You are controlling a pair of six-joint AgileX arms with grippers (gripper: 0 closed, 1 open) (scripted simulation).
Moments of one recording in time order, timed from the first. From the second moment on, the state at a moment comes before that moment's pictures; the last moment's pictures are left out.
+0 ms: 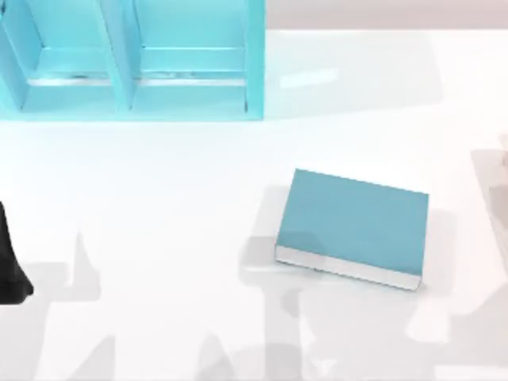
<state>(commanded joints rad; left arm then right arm) 0.00 0.00 0.00 0.00 0.00 0.00 -0.24 1.15 1.03 -0.81 -0.01 -0.26</state>
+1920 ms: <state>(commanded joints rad) 0.00 0.00 0.00 0.00 0.00 0.00 -0.42 1.98 1.40 -1.00 0.00 -0.41</state>
